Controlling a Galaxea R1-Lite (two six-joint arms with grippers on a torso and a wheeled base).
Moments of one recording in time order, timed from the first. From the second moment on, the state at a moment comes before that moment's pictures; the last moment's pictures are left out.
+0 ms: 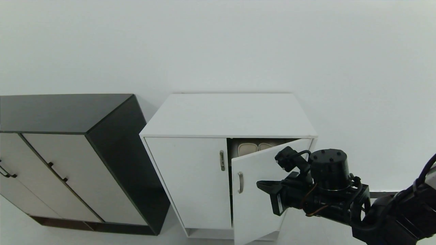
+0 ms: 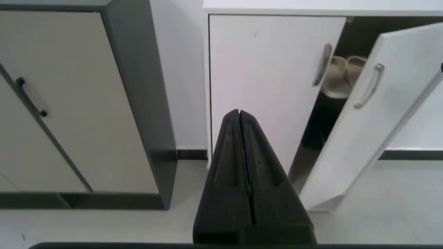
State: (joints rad) left arm 0.00 0.00 0.00 0.00 0.00 -0.01; right arm 0.69 1.91 -0.65 -0.91 0.15 0.06
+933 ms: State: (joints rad) left arm 0.00 0.00 0.00 0.00 0.00 -0.01; right arm 0.69 1.97 -0.75 -0.90 0.15 0.07
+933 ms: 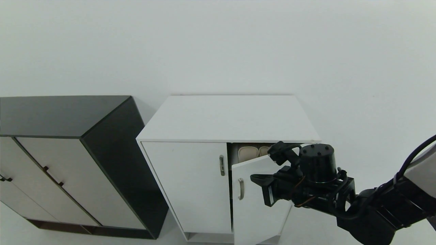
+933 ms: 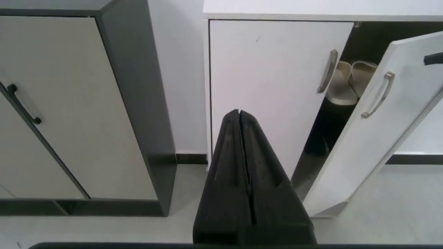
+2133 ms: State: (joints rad) left arm 0.00 0.00 0.00 0.00 0.00 -0.01; right arm 0.64 2.07 -0.87 -0.91 0.18 0.11
